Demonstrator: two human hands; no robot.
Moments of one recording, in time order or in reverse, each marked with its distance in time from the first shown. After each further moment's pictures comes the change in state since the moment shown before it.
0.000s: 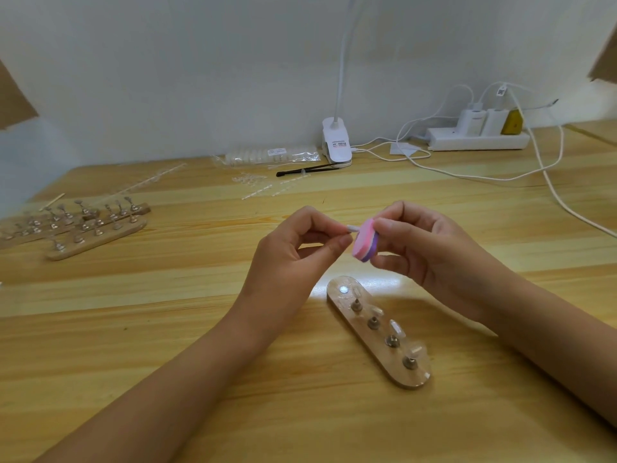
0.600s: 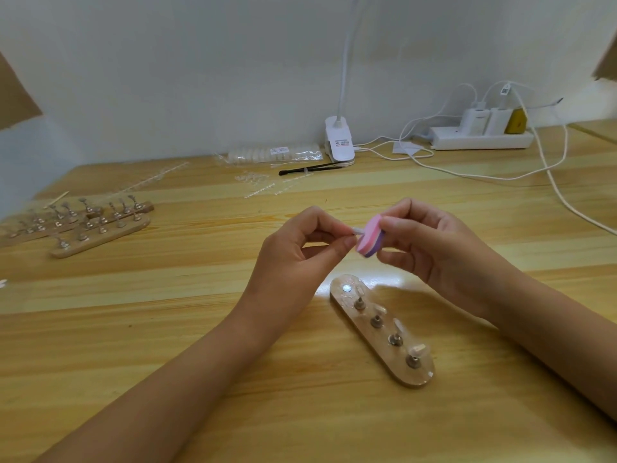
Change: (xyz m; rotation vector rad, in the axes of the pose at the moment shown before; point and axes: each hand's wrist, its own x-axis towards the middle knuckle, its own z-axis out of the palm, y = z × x) left_hand -0.001 0.001 0.000 0.036 -0.011 0.001; right_hand 0.001 0.000 -0.003 -0.011 0.019 -0.004
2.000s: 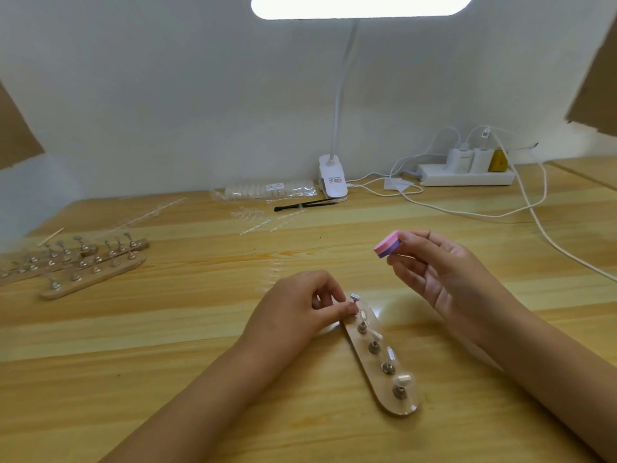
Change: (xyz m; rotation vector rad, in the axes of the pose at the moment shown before) left_hand 0.017 -0.026 -0.003 0.505 -0.159 -0.166; right_hand 0.014 -0.005 -0.019 0.205 0.320 -0.005
